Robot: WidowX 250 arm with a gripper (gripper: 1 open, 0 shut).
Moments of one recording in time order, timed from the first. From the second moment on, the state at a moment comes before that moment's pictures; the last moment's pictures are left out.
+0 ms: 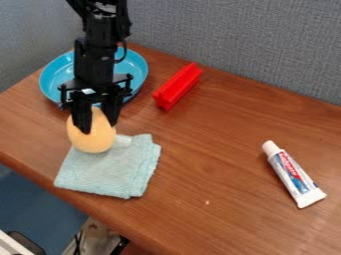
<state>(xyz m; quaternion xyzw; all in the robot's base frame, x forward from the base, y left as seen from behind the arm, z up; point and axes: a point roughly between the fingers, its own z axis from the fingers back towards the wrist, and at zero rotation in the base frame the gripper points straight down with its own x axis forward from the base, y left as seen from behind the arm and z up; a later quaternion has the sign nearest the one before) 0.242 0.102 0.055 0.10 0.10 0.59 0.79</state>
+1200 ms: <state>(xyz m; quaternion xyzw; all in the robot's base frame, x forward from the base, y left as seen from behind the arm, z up) 0.243 0.103 0.064 0.09 0.12 0.58 0.80</state>
